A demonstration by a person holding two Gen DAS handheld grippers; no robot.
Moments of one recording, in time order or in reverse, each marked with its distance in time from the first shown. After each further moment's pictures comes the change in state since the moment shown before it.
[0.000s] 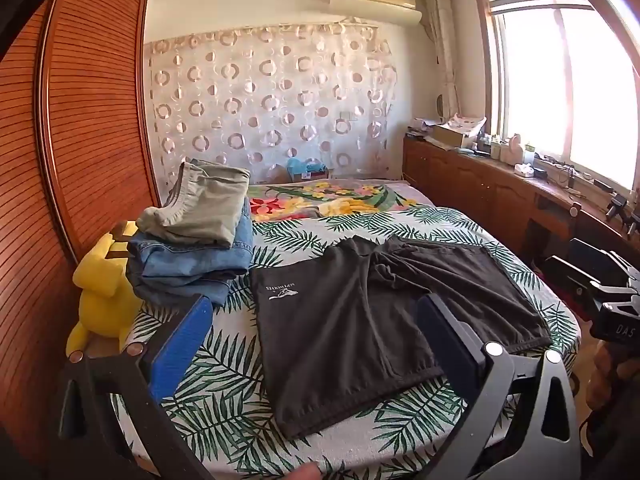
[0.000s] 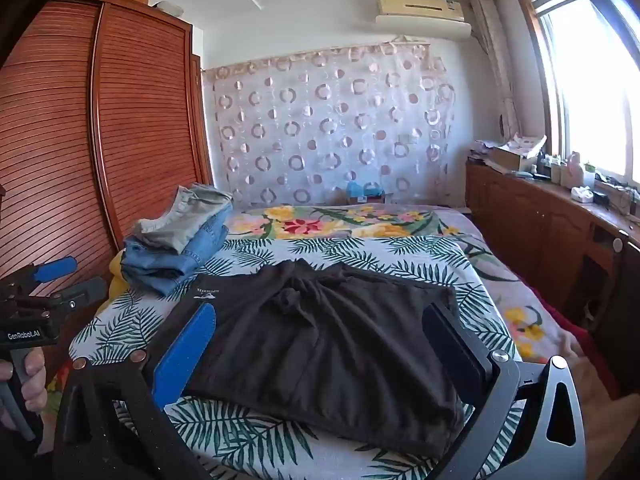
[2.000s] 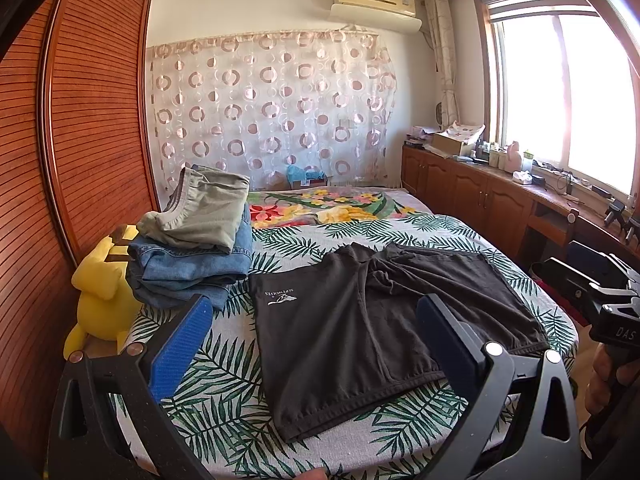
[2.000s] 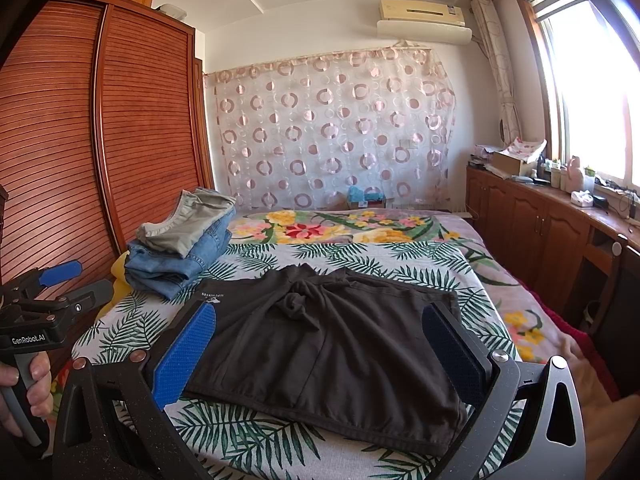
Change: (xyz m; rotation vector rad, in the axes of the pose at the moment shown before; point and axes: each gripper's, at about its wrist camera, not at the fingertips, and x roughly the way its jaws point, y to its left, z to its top) left arm 0.000 0.002 0.003 -0.039 -0.009 -0.016; right arm -0.004 0.004 0.000 0.001 -0.019 0.003
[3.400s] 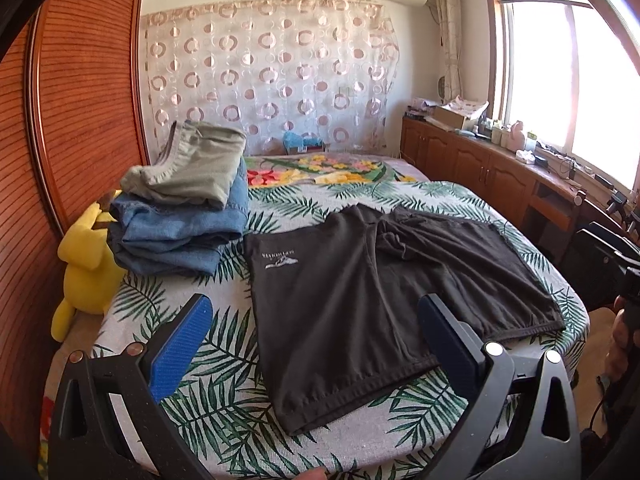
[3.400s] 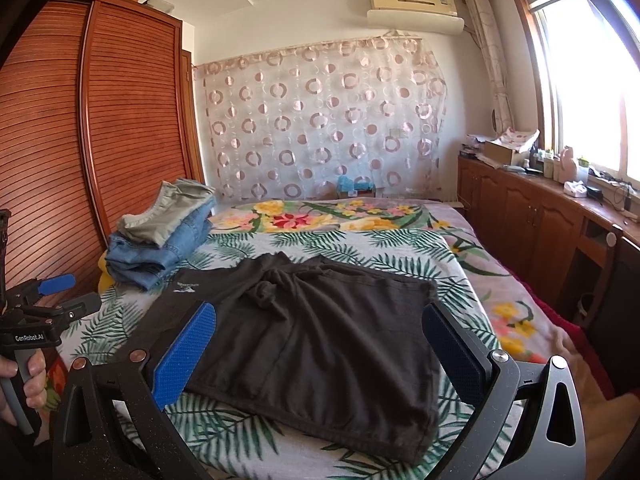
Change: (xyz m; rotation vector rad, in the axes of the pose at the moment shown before) left arm 0.042 0.012 -0.024 -0.019 0.124 -0.020; right arm 0.012 -0.032 -0.001 0.007 0.042 -0.036
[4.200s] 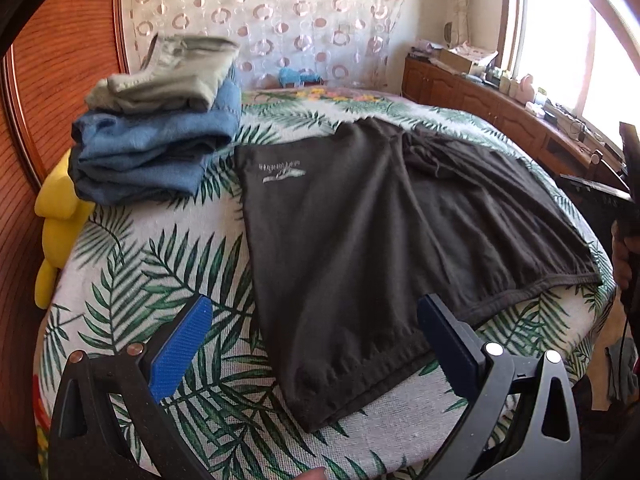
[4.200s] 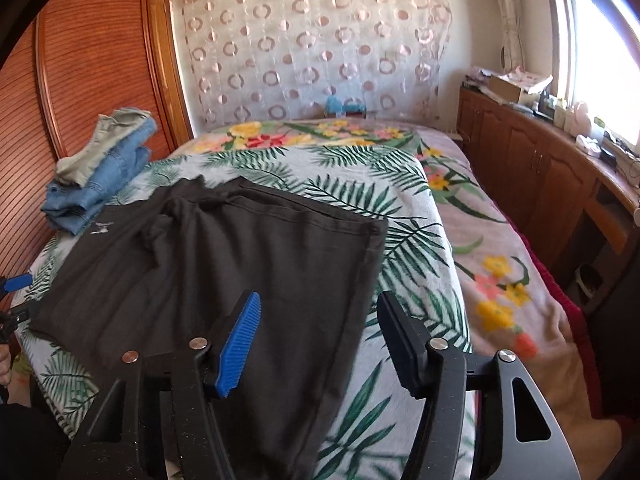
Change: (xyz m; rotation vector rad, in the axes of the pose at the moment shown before) left arm 0.059 0.016 -0.035 -0.003 0.236 -0.022; right arm 0.094 -0.071 0.041 -0.015 0.318 -0.004
